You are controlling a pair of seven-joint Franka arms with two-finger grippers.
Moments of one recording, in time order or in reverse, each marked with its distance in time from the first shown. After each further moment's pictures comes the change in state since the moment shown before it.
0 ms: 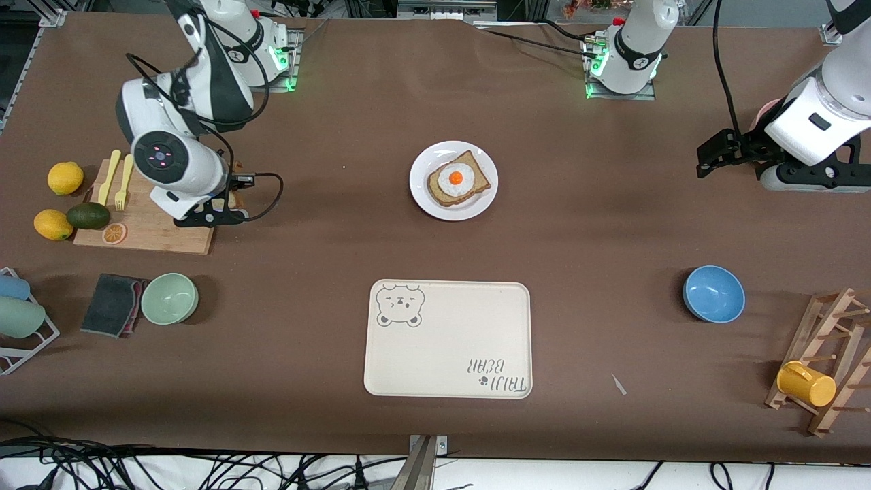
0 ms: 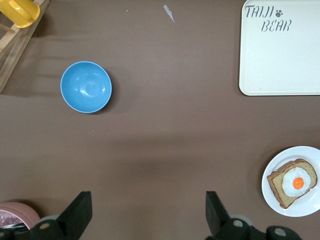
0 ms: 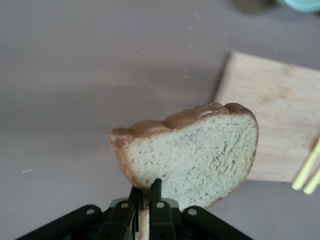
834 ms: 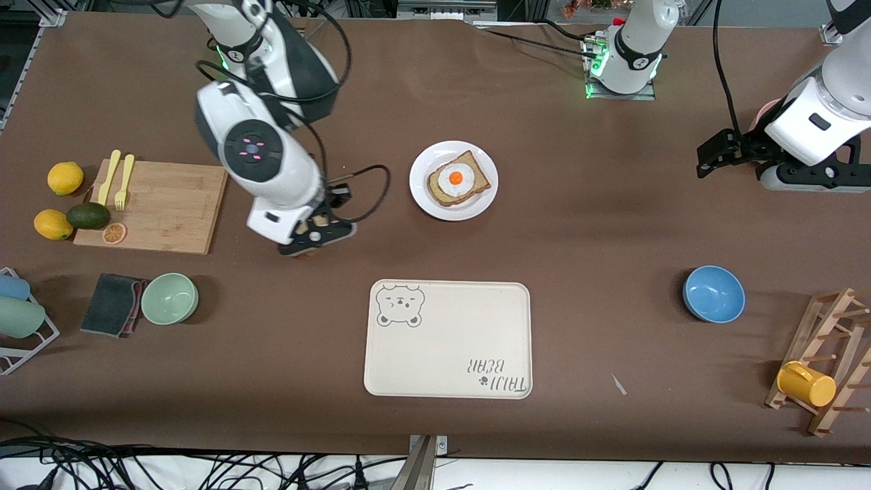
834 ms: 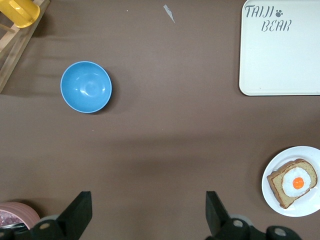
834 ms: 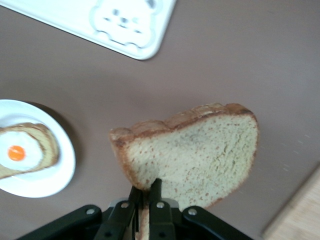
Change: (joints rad) left arm 0.000 0.000 0.000 0.000 0.000 0.000 0.000; right arm 0.297 0.338 0.032 0.577 0.043 -0.091 0.064
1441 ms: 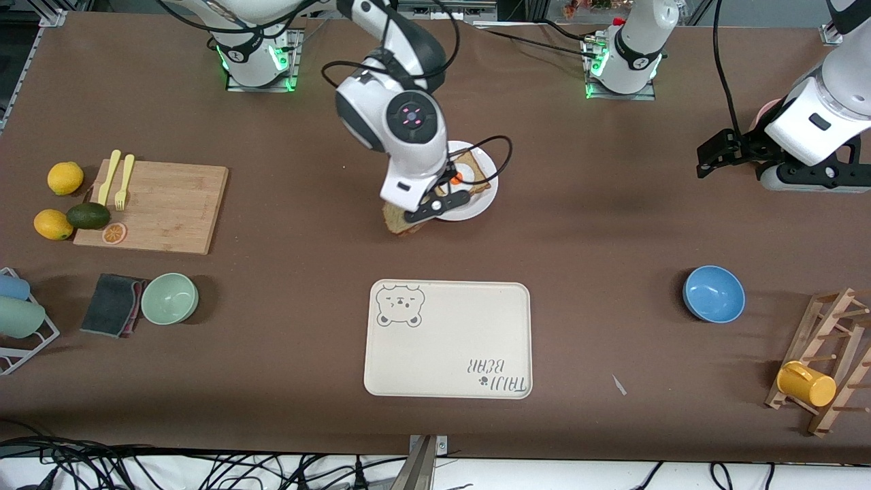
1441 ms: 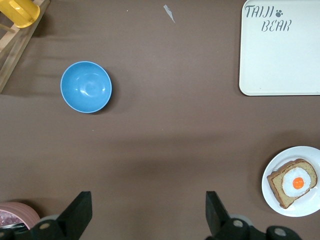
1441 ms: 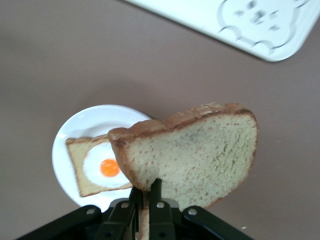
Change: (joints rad) left arm 0.000 0.000 0.000 0.000 0.000 0.000 0.000; right arm 0.258 0.158 0.039 0.104 -0.004 0.106 0.267
